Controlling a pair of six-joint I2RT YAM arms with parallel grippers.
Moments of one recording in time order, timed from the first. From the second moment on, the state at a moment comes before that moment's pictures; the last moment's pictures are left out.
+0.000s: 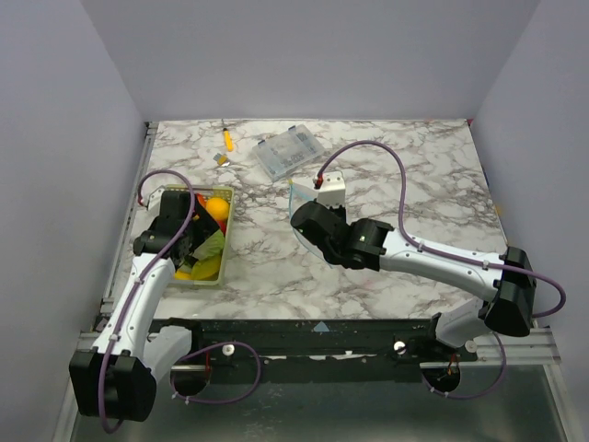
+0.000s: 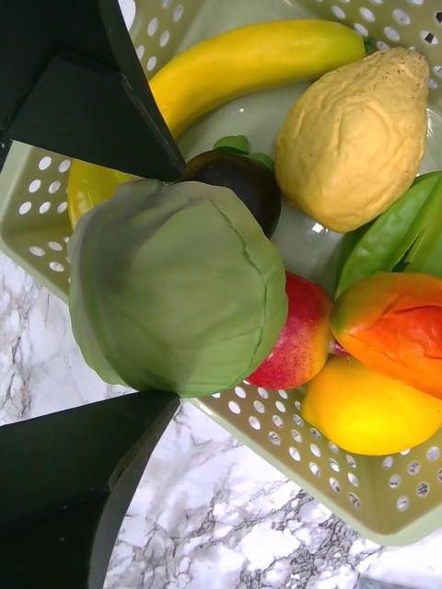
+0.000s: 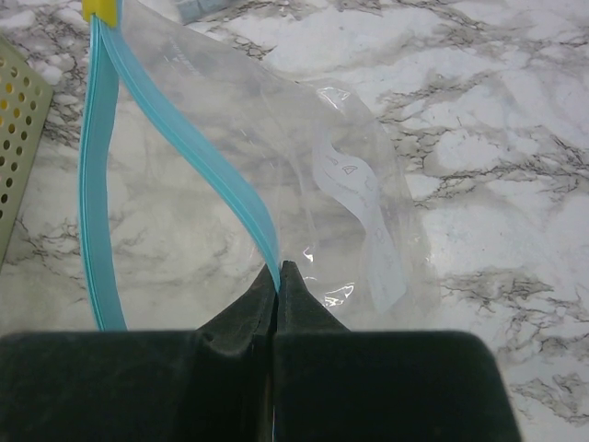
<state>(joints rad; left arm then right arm) -0.10 0.97 0.79 -0.71 -0.23 -0.76 1.13 1.48 1.27 -0.60 0.84 0.64</state>
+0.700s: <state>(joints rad) -0.07 0.81 0.74 -0.65 -0.17 -0.80 1.12 1.49 1.27 -0.59 0.84 0.63</state>
